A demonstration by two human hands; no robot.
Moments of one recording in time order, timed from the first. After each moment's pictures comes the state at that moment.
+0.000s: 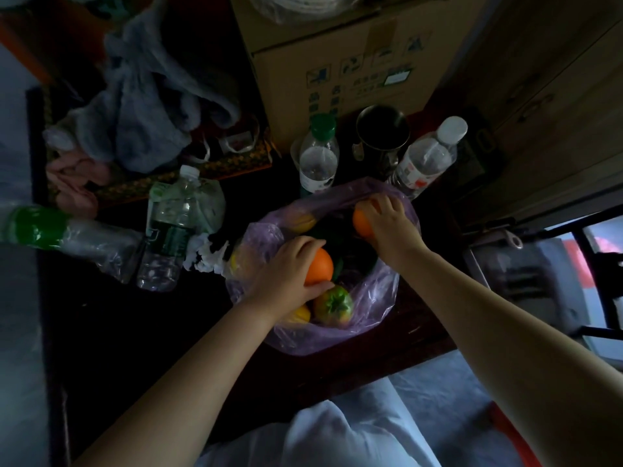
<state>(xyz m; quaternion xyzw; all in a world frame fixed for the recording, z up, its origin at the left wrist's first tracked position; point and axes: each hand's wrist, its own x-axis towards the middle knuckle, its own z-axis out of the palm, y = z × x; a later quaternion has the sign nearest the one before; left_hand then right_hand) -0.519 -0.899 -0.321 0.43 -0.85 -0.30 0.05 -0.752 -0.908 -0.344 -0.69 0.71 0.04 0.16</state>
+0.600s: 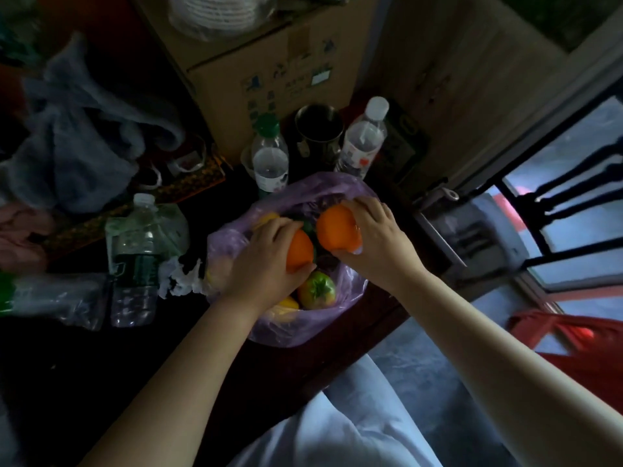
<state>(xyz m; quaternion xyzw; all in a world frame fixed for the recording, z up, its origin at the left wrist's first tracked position) -0.513 -0.902 -0.292 0.34 -0.90 -0.23 0.13 -0.701 -0.813 -0.266 -0.59 0.79 -0.14 0.12</state>
